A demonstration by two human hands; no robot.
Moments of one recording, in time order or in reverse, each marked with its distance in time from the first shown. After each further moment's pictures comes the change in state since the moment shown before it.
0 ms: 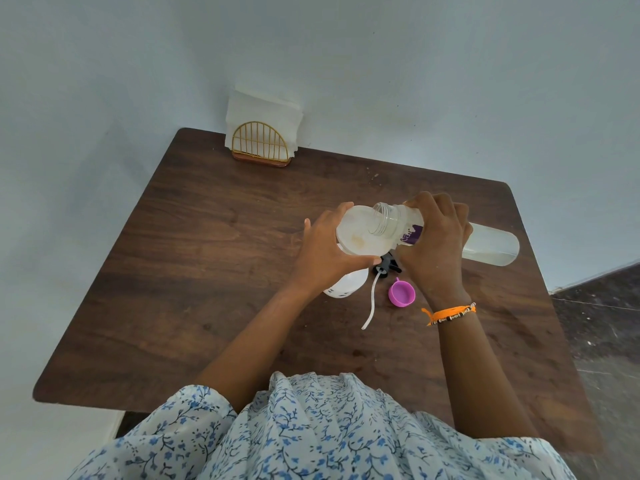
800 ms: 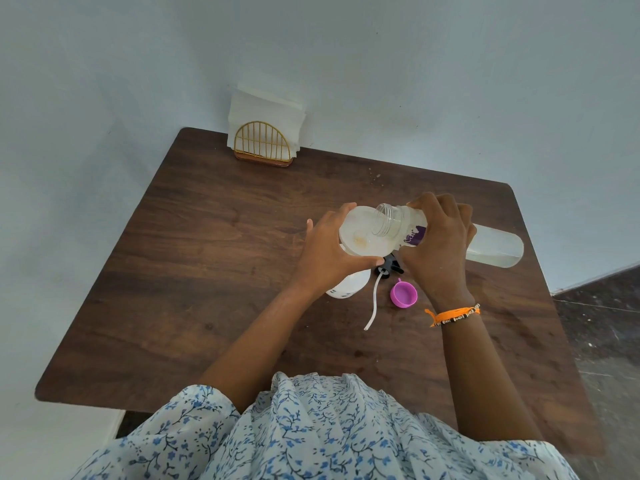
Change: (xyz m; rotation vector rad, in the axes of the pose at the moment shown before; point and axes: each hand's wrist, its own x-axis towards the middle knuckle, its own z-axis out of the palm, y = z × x) left_hand 0.003 -0.007 0.003 -0.005 0.014 0.011; right_hand 0.000 -0.001 0.000 -0.014 -0.009 0.005
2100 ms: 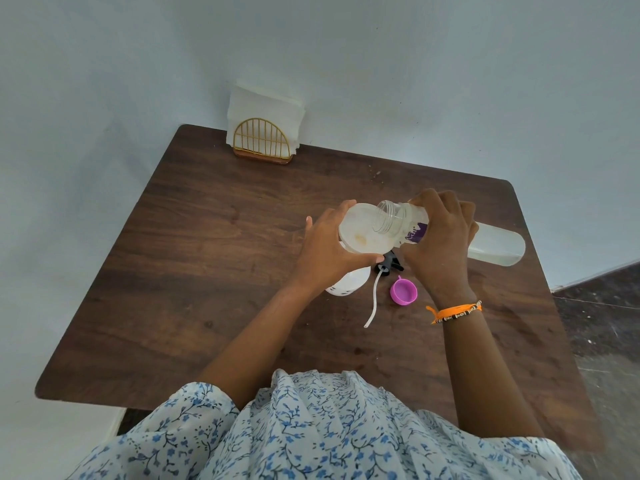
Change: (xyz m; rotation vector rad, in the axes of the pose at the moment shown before) left_hand 0.001 -0.004 0.002 0.011 0.009 0.008; right_hand 0.001 0.000 -0.002 -0.004 -0.008 0.008
